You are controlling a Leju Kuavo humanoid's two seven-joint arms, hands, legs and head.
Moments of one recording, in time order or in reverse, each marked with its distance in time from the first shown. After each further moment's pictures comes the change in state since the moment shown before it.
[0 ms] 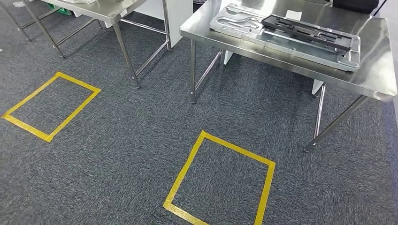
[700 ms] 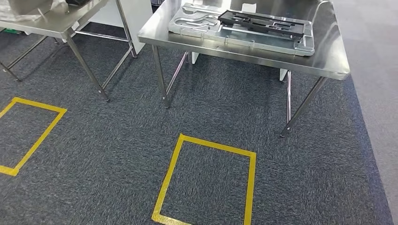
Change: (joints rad) left arm -0.005 0.003 0.029 0.004 -0.001 -0.015 -0.031; right arm 0.006 0.000 -0.060 -0.008 -0.060 -0.012 -0.036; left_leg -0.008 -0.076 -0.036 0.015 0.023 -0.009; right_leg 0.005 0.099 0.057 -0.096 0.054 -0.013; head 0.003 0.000
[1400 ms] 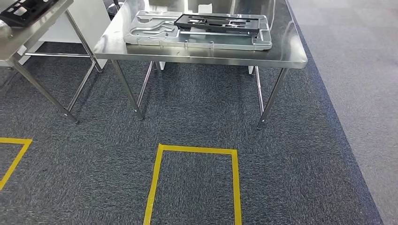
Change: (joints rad) left arm -0.012 0.008 0.053 0.018 0.020 -0.045 -0.026; right arm 0.006 0.020 -0.038 -0.024 -0.124 -0.039 -0.118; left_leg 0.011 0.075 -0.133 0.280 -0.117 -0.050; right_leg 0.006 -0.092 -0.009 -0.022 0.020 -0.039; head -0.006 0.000
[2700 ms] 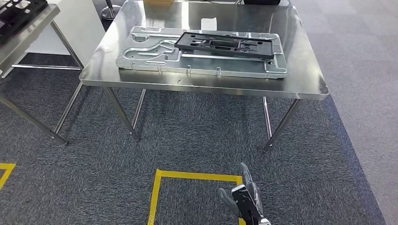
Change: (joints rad) left arm -0.051 0.064 -0.163 0.150 0.204 -0.038 -0.044; right arm 0.047 0.099 0.730 -0.976 0.021 -0.372 -0.196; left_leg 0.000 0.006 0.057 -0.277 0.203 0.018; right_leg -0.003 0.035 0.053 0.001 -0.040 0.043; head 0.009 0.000
